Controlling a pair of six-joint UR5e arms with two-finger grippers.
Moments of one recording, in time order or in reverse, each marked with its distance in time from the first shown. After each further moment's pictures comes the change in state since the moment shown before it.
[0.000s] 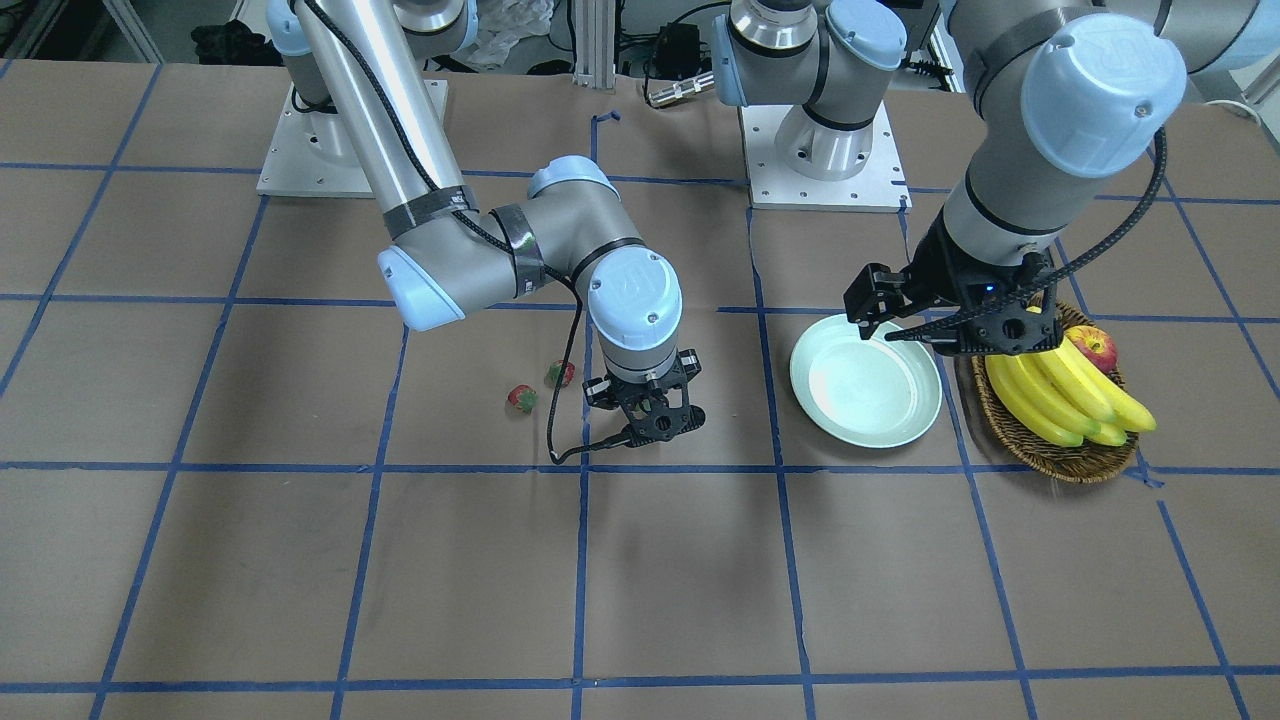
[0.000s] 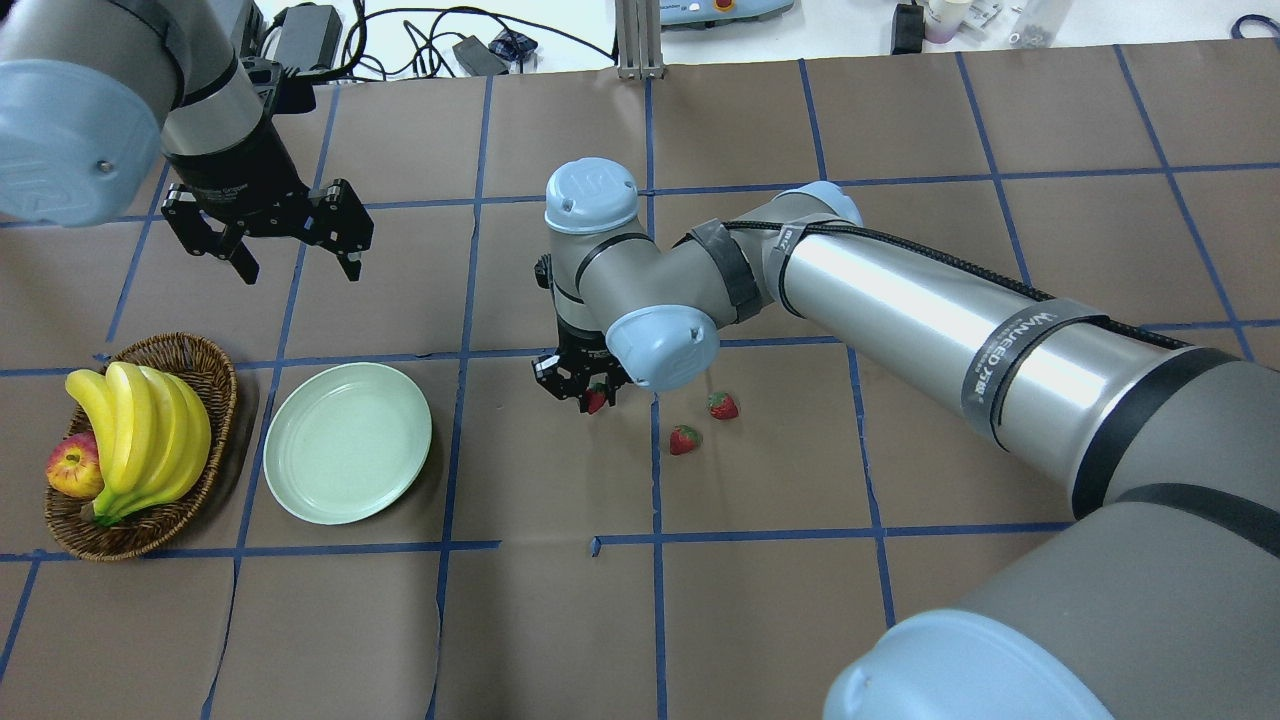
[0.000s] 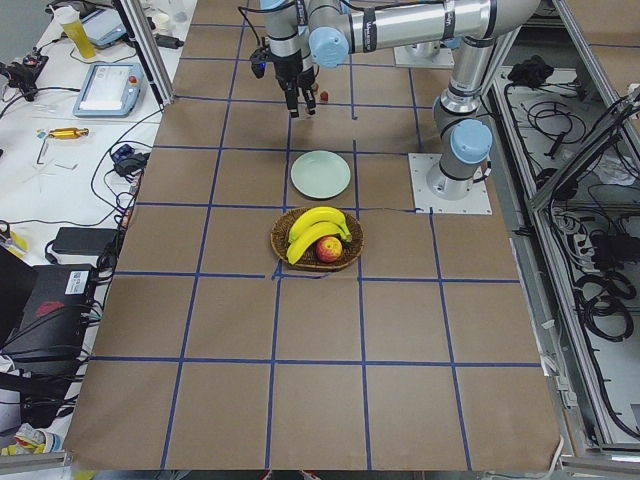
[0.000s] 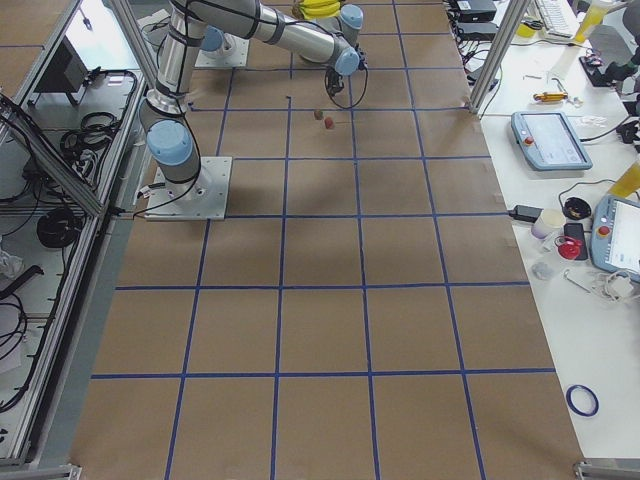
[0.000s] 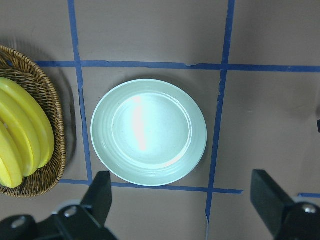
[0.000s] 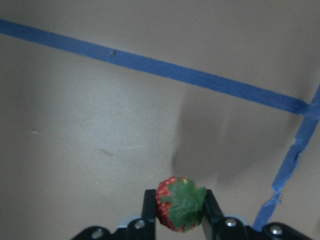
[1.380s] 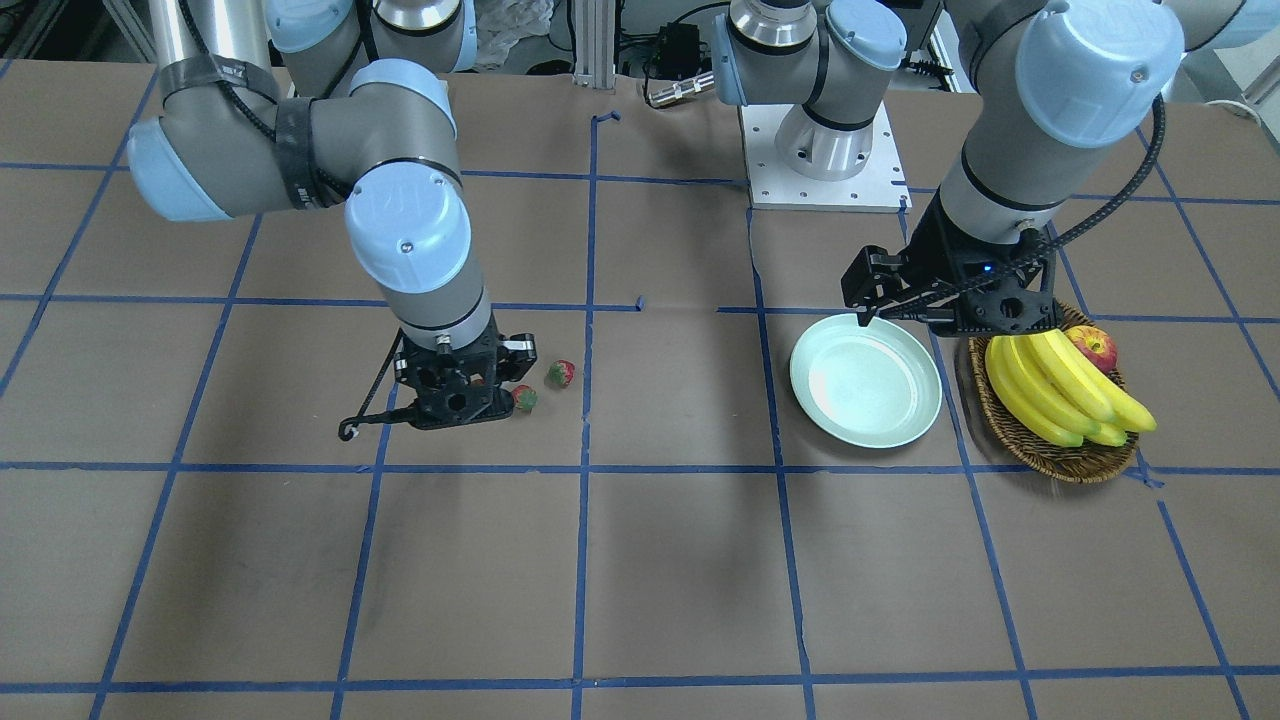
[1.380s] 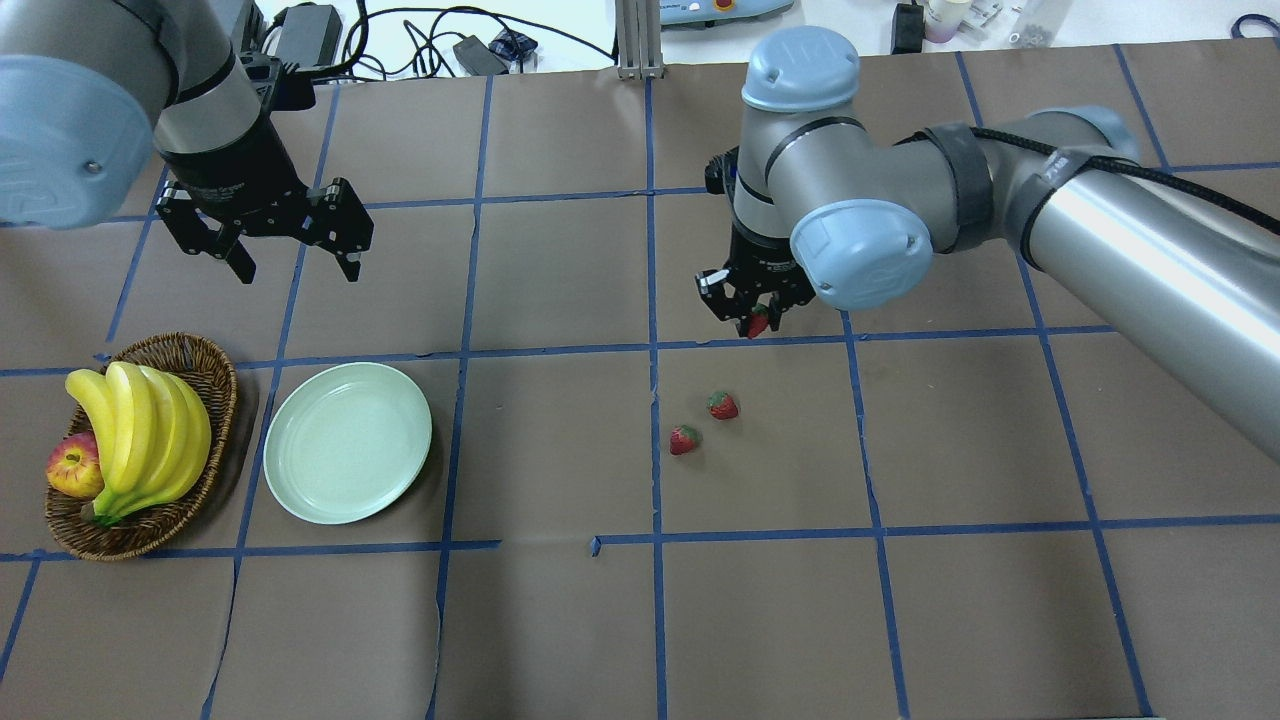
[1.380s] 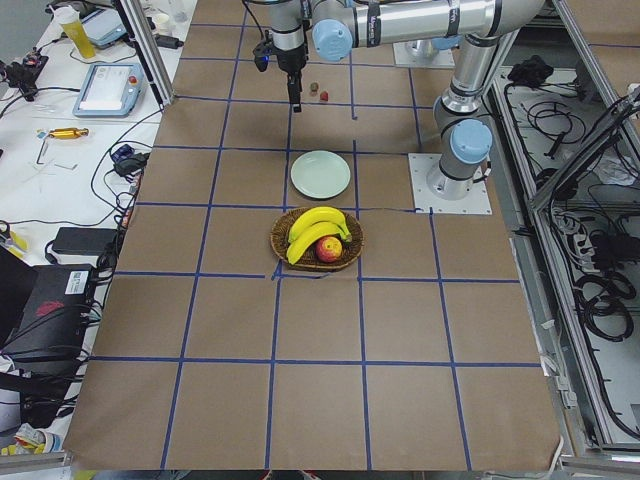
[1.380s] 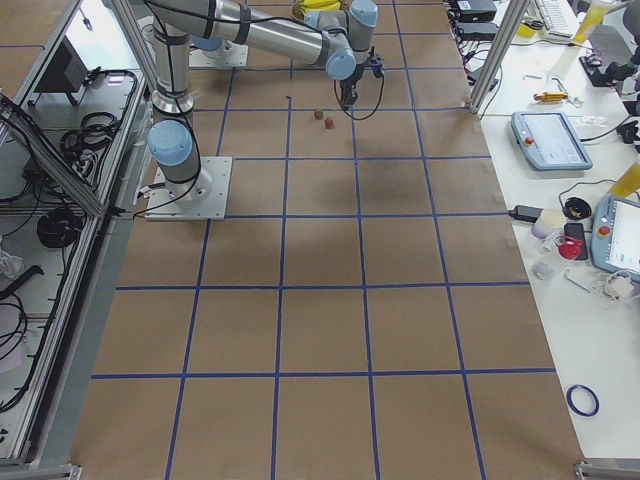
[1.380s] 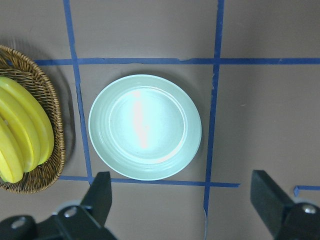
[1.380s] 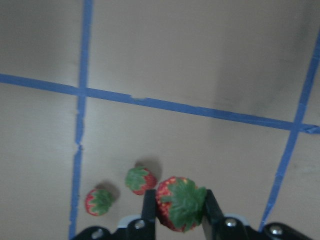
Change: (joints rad) left arm -0.010 0.024 0.006 -0.020 0.004 -0.002; right arm -0.231 -0.260 0.061 0.160 -0.120 -0.113
